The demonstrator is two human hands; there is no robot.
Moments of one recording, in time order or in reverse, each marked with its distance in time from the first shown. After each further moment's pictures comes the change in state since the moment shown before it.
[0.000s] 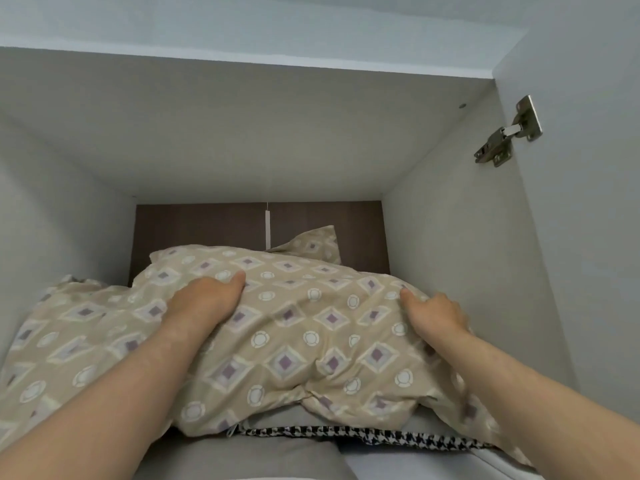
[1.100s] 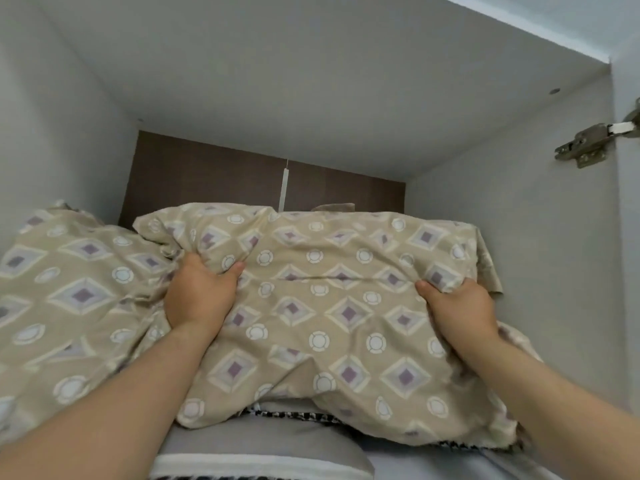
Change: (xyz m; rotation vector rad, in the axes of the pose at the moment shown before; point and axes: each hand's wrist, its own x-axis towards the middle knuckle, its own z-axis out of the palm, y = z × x) left_hand 0.022 -0.058 0.071 -0.592 0.365 -0.063; right_hand 0.005 -0.009 0.028 0.115 0.213 -0.251
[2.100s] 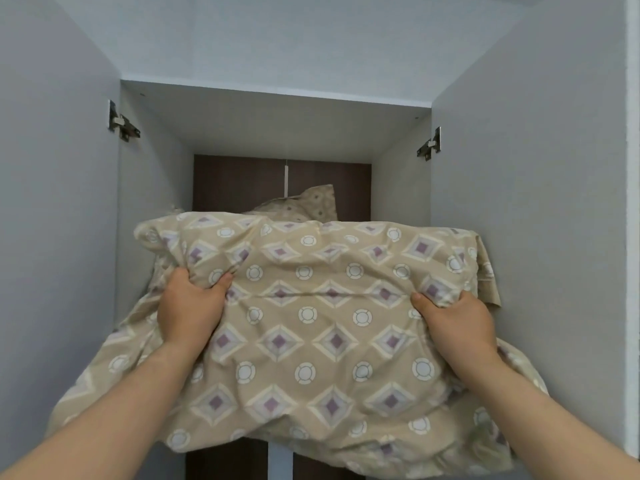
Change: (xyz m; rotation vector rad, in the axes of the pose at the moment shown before) left_hand -0.257 0.103 -0.317 -0.017 -0.025 -0.025; right_hand -0.273 -0.031 -0.327 0.099 -0.120 0.089
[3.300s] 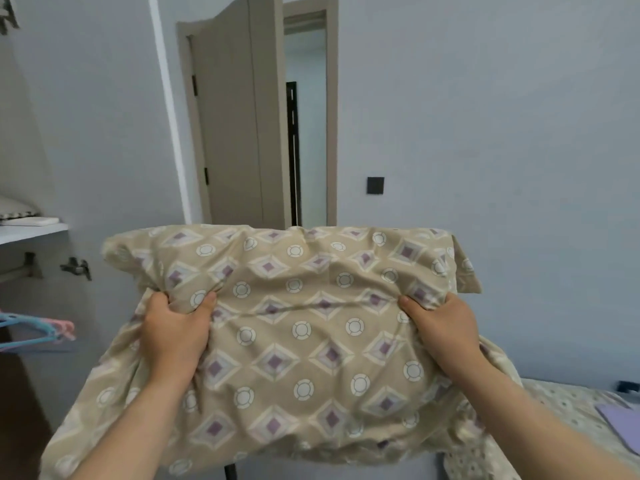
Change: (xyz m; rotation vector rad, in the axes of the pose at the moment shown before) left_hand -0.396 0.126 -0.079 -0.520 -1.013 -0.072; right_hand -0.423 -0.024 -0.409 -0.590 0.729 0.488
